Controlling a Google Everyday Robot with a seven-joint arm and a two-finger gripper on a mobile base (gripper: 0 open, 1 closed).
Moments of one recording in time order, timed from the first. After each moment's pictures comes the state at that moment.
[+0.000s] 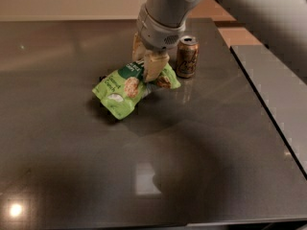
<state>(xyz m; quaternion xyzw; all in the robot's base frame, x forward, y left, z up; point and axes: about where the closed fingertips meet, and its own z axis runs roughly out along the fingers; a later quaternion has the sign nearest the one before) 0.565 0.018 0.933 -0.85 0.48 -0.01 0.20</state>
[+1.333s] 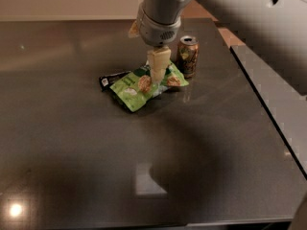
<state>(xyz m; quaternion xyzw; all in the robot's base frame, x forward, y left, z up) 0.614 0.015 0.923 -0.85 0.50 -0.06 0.19</state>
